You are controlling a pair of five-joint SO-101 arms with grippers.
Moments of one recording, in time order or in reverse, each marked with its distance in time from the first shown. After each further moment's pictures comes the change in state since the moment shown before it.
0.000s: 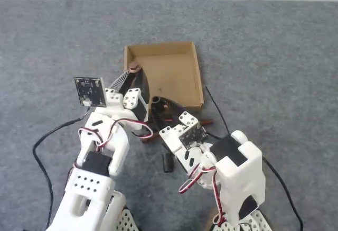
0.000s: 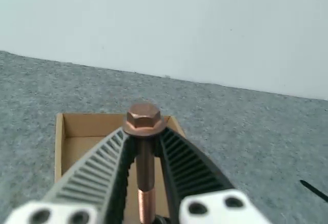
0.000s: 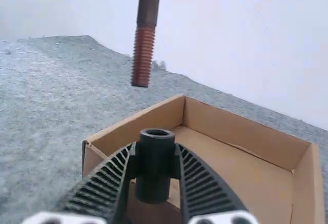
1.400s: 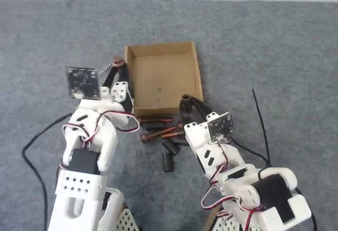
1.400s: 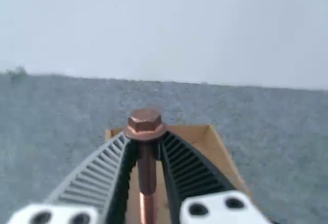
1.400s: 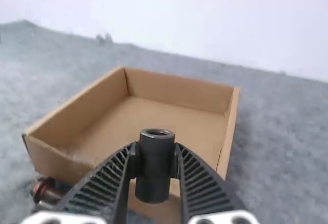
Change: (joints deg) left arm -6.4 -2.6 -9.1 13.3 -5.0; right arm 11.4 -32.9 16.4 23.6 -7.8
